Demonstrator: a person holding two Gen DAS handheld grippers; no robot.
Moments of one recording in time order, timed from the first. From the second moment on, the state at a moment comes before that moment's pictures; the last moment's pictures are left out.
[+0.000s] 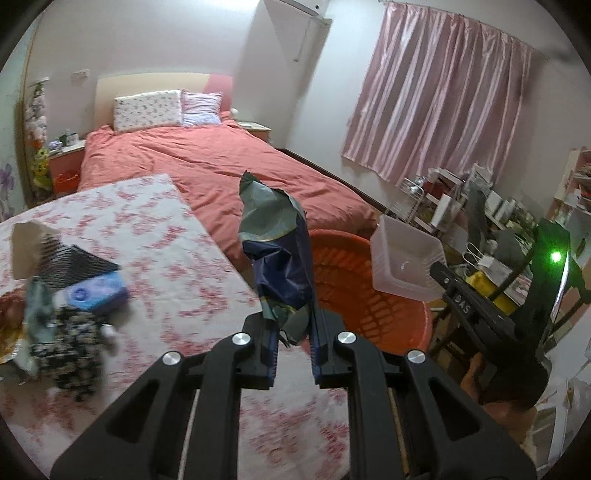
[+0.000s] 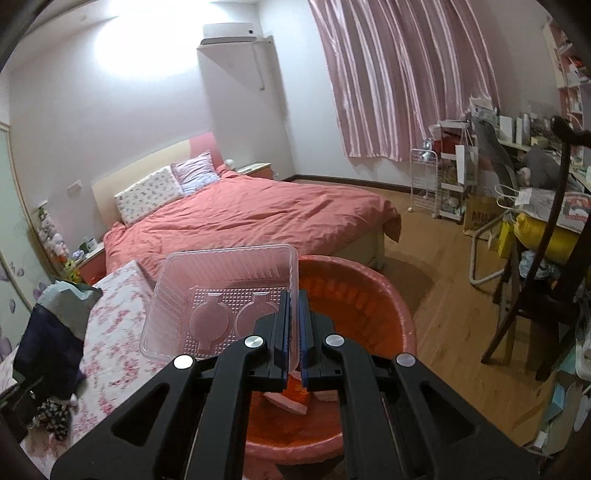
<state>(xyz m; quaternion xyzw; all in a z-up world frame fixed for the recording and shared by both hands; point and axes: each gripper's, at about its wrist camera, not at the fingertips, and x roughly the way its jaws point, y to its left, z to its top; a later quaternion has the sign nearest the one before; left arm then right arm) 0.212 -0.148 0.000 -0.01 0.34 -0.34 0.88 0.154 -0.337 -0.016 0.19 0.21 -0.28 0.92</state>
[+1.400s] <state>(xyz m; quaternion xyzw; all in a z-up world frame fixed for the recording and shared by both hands) 0.236 -0.143 -0.033 0.03 0.38 -0.26 0.89 0.170 -0.345 -0.023 0.20 0.27 -0.23 0.91</state>
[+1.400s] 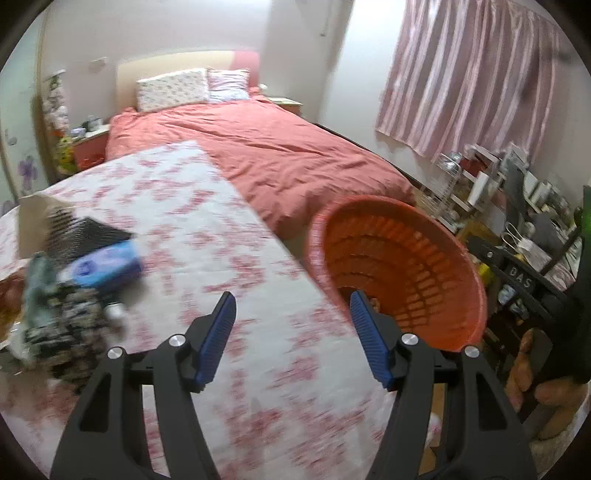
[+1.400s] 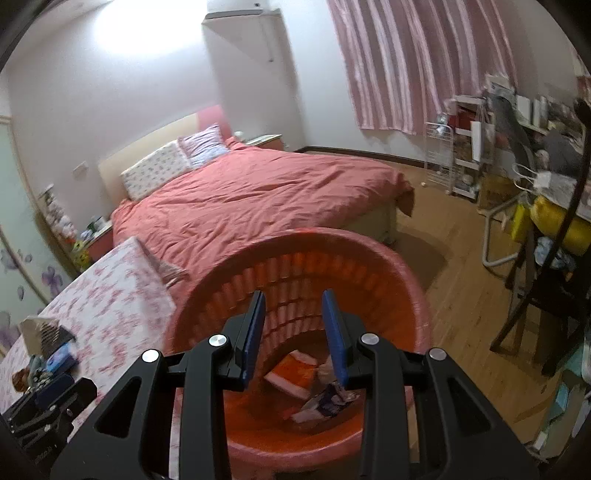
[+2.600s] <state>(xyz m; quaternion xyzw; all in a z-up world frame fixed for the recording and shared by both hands) 0.225 0.168 -0.028 -0.10 0.37 0.02 0.92 0.250 -0.087 -0.024 0.10 0.36 0.03 0.93</state>
